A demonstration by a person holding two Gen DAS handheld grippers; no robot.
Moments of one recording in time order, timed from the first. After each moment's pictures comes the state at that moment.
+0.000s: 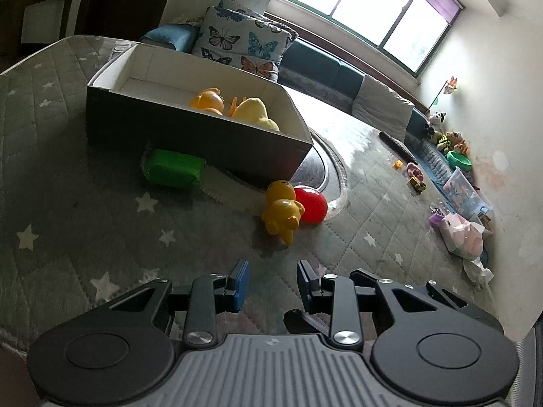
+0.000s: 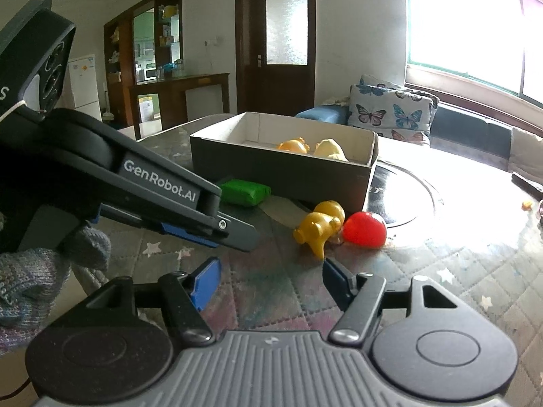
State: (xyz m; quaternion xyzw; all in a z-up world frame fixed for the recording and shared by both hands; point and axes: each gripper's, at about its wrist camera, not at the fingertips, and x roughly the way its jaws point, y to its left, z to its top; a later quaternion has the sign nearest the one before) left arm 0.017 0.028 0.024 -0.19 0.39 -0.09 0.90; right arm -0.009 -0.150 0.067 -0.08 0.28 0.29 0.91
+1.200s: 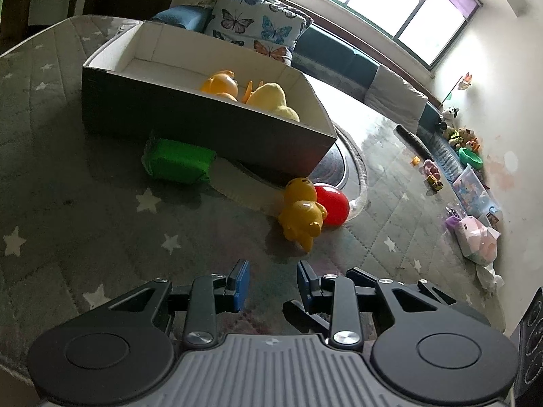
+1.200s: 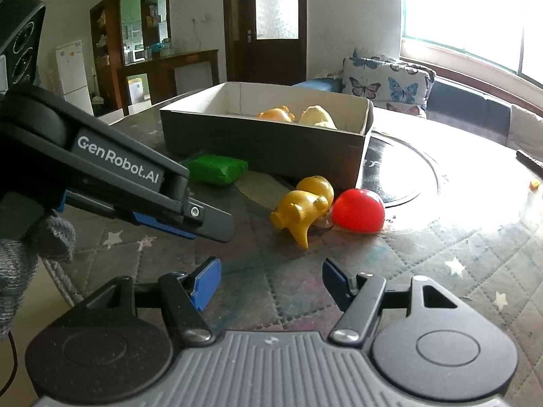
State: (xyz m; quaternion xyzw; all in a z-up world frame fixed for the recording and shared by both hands) left arm 0.055 0.033 0.008 -0.20 0.42 -0.08 0.88; right arm 0.035 -0.147 0.041 -0.08 0.32 0.27 0.90
